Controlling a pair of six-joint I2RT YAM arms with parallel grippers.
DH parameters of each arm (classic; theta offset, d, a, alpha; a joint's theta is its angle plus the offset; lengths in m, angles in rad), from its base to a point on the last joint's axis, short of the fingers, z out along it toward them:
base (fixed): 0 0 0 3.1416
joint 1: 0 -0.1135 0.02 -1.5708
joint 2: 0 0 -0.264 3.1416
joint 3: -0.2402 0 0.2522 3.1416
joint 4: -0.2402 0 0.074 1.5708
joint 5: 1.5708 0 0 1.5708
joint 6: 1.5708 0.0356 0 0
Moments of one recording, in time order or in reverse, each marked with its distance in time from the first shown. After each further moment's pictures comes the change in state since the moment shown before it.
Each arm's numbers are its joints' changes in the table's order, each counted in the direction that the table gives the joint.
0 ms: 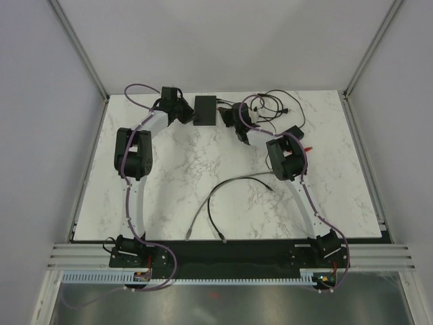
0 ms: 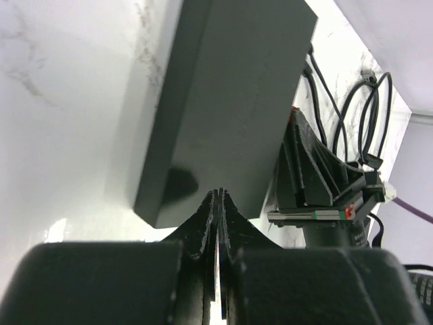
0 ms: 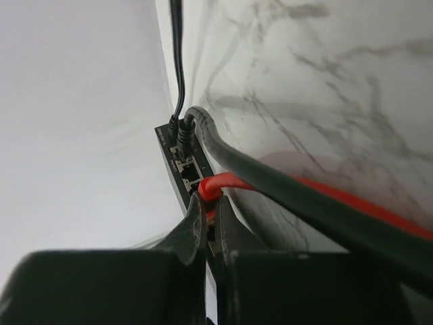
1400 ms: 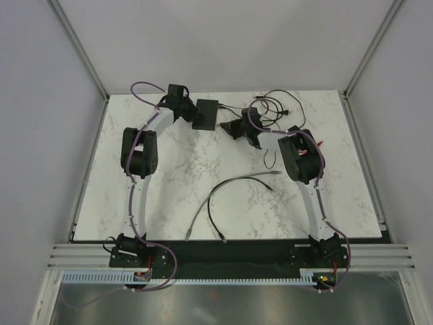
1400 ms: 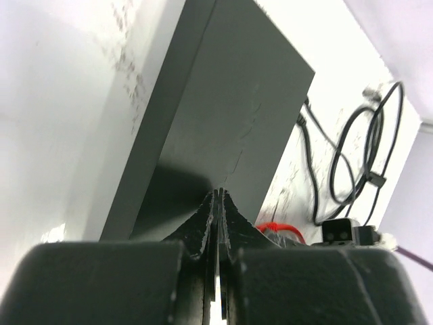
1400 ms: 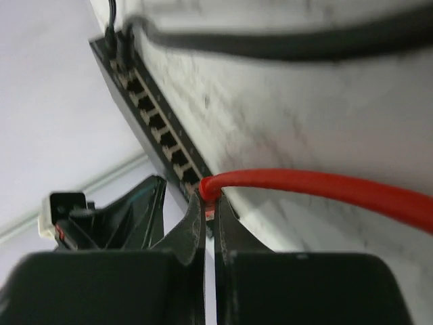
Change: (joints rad) left arm 0.035 -0.098 -0.163 -0.086 -0.044 -0.043; right arm 0.026 0.267 0.383 -0.035 -0.251 -0.037
